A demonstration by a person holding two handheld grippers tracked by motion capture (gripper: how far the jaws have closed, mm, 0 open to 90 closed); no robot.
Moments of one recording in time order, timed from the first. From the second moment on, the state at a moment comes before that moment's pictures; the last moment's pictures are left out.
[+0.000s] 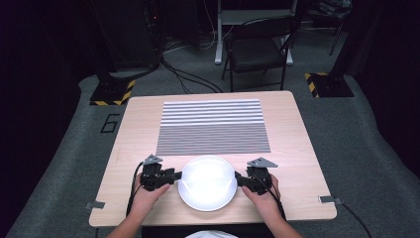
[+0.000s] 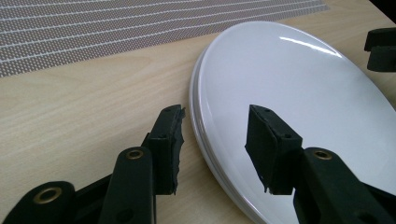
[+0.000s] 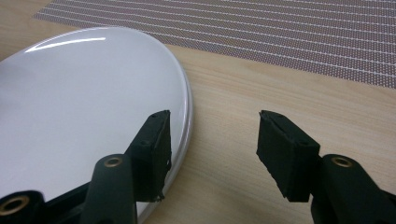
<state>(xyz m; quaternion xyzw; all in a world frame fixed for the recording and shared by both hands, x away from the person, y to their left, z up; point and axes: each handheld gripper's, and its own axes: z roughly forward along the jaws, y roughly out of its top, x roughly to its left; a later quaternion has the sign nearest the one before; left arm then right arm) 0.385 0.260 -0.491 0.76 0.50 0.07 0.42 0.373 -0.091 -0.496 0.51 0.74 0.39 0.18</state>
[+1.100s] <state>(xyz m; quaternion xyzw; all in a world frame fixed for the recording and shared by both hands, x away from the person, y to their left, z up) 0.382 0.244 -0.496 0.77 0.48 0.05 0.42 0.372 -0.091 -0.497 0.52 0.74 0.40 0.17</state>
